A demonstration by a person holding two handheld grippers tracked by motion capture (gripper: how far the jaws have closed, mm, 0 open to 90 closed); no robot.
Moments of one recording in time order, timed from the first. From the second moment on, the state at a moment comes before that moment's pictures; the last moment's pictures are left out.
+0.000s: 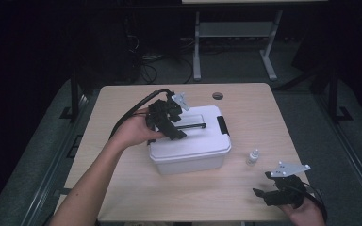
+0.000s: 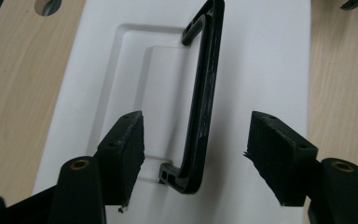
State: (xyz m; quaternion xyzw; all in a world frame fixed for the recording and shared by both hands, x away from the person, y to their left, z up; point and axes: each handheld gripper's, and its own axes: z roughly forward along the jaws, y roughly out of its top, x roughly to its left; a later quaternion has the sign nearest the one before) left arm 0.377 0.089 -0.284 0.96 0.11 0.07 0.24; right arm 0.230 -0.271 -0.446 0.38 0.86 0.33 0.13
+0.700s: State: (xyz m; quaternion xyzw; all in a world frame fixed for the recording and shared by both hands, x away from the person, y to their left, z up) left arm 0.389 0.075 -0.287 0.96 0.12 0.07 0.23; right arm 0.228 -0.271 -0.446 0.37 0.86 0.32 0.13
